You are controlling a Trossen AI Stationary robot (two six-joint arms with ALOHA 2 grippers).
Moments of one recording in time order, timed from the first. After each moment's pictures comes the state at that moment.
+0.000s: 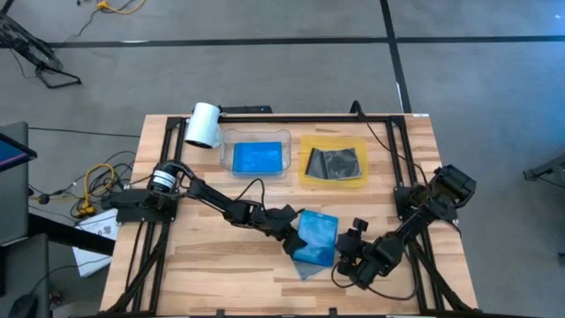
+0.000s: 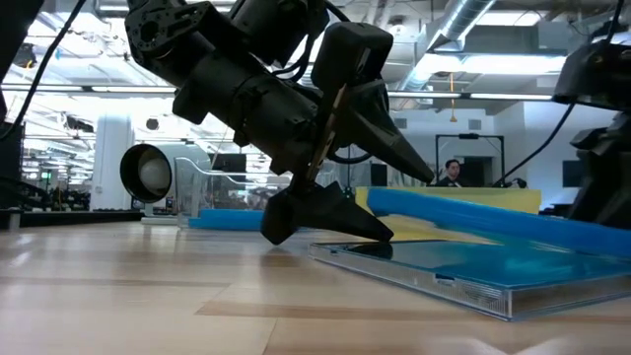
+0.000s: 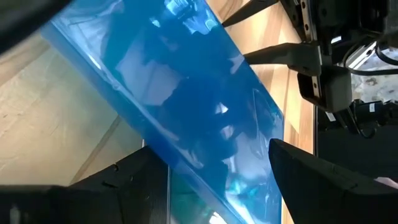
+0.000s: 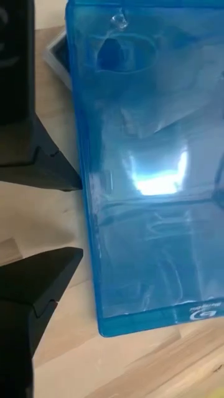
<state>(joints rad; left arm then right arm) -0.22 2.05 1.04 0.48 0.04 -0.97 0.81 1.78 0.83 -0.47 0.65 1.02</state>
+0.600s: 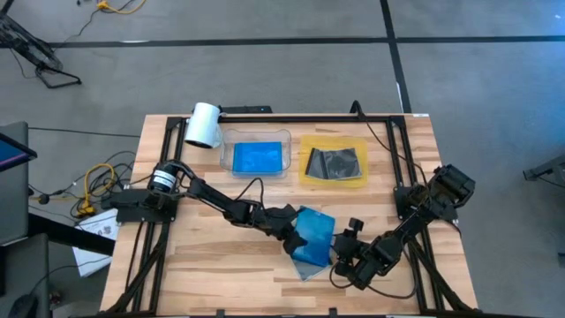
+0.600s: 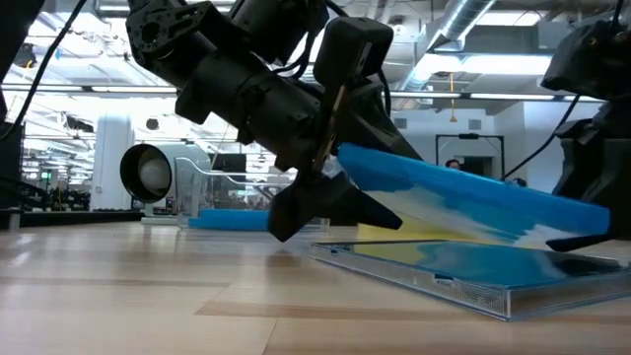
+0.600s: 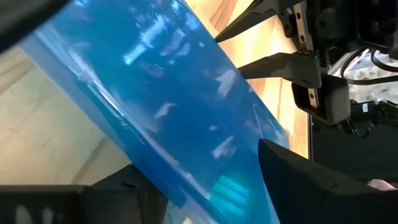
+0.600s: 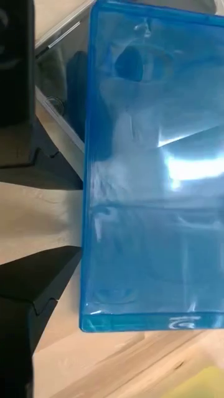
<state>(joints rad) -0.22 2.05 1.04 0.51 0.05 -0.95 0.80 1.78 0.83 -0.40 0.71 0.92</state>
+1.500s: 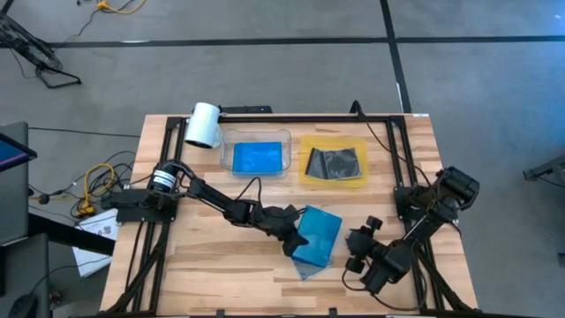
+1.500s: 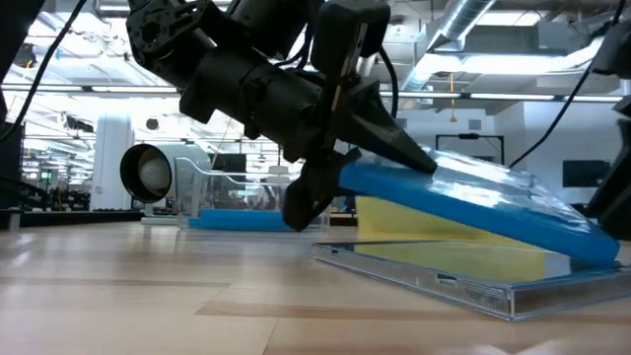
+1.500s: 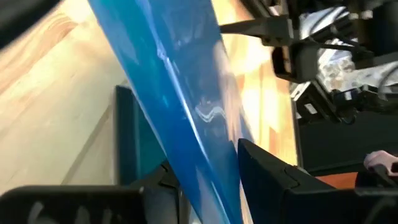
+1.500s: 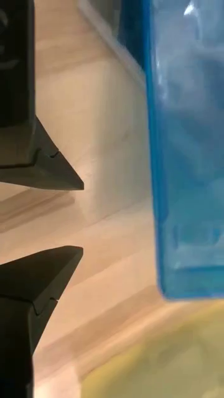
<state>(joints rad) -0.22 2.05 1.04 0.57 0.08 -0.86 0.91 1.78 0.90 -0.85 0.71 1.29</state>
